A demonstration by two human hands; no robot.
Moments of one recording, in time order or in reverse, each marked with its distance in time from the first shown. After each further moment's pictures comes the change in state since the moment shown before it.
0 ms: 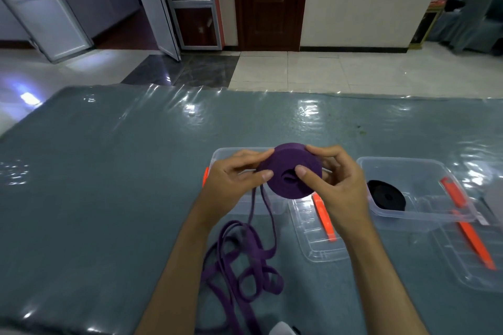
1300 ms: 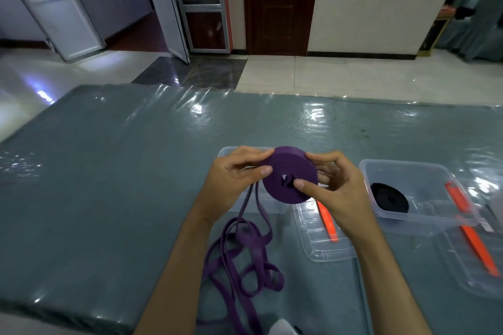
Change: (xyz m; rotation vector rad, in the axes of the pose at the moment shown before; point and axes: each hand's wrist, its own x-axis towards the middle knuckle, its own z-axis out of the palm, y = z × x) left_hand -0.010 0.005 -0.005 -0.028 0.007 0.042; right_hand -0.010 -0.001 -0.007 -0.015 -0.113 0.035
